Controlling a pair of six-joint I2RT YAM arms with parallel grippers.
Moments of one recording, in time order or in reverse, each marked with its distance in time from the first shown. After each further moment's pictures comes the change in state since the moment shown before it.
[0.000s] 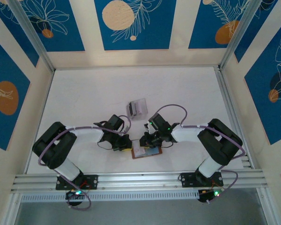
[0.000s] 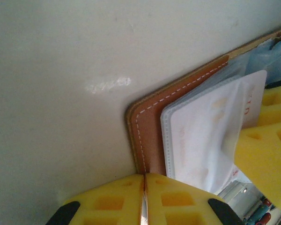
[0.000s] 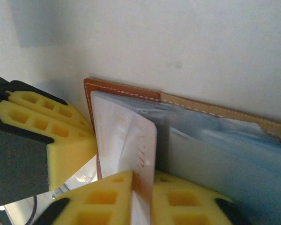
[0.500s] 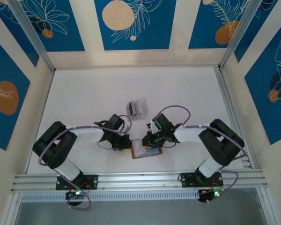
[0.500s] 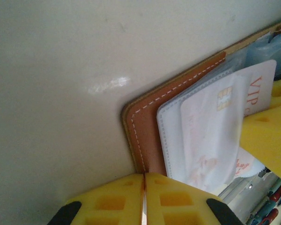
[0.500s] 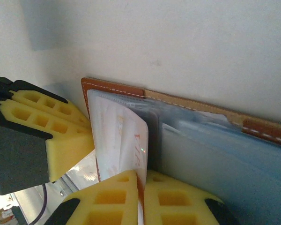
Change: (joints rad) left arm 0.001 0.004 0.009 -0.016 0.002 0.037; right arm -0.046 -0.016 -0.054 0.063 -0.056 0.014
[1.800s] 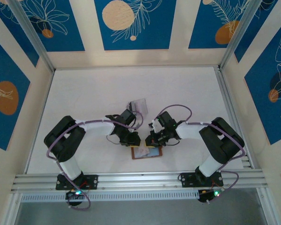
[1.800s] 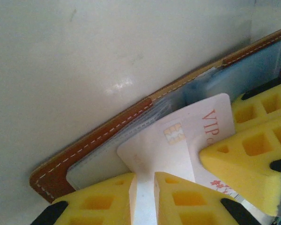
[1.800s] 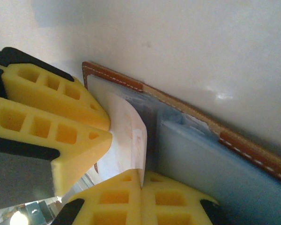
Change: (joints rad) left arm -0.079 0.127 0.252 -0.187 -0.071 0.114; right arm -0.090 0.009 0.009 -0.094 -0.136 -0.143
